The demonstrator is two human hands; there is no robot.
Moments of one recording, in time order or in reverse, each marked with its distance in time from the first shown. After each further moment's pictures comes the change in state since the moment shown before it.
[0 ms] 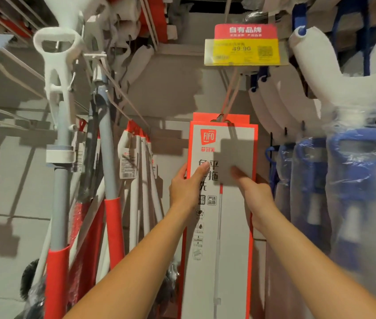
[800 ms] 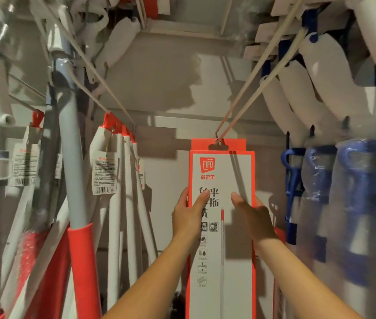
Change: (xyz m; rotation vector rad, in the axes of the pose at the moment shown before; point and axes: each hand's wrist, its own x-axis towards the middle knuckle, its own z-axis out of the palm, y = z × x) left_hand 0.064 -0.097 0.003 -0.042 -0.072 -0.139; right_hand 0.082 0.081 -0.003 -0.303 0.070 -0.052
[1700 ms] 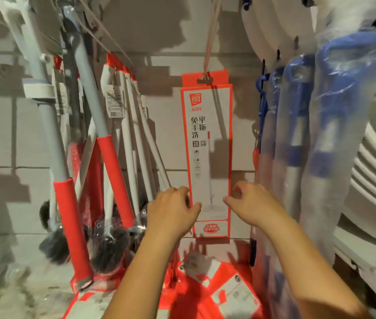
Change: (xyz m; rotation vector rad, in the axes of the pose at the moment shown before) left_hand -0.219 0.042 -0.035 1.422 -0.170 -0.047; right_hand -0.177 -0.012 -0.067 -1.150 -0.285 0.023
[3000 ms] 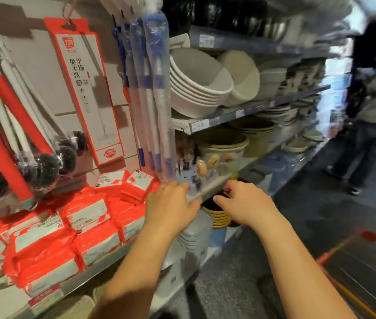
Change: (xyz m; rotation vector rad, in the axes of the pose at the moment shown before) left_hand -0.355 -0.018 -0.072 -0.125 -0.375 0.729; right_hand -0.476 -0.093 -0.058 -0.124 -0.007 0.716
